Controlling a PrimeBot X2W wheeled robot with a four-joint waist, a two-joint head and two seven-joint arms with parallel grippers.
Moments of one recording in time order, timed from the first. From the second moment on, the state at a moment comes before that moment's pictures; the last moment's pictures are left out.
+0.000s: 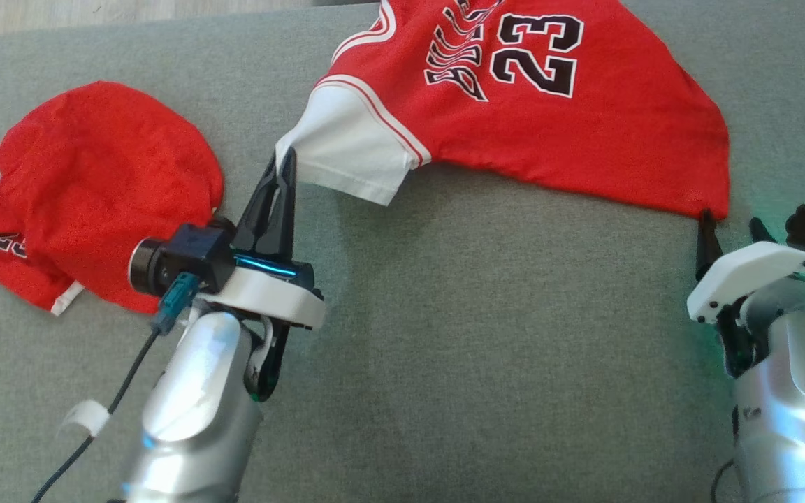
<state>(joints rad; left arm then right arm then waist) -0.50 0.04 -0.31 0.50 -0.26 -0.08 -0.25 -0.51 -0.05 -0.34 0.74 -0.03 0.13 0.08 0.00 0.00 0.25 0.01</state>
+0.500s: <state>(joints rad) -0.50 0.04 -0.35 0.50 -0.27 -0.07 -0.25 -0.68 -0.06 -0.38 1.02 -0.12 0.13 0.01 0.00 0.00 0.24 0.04</state>
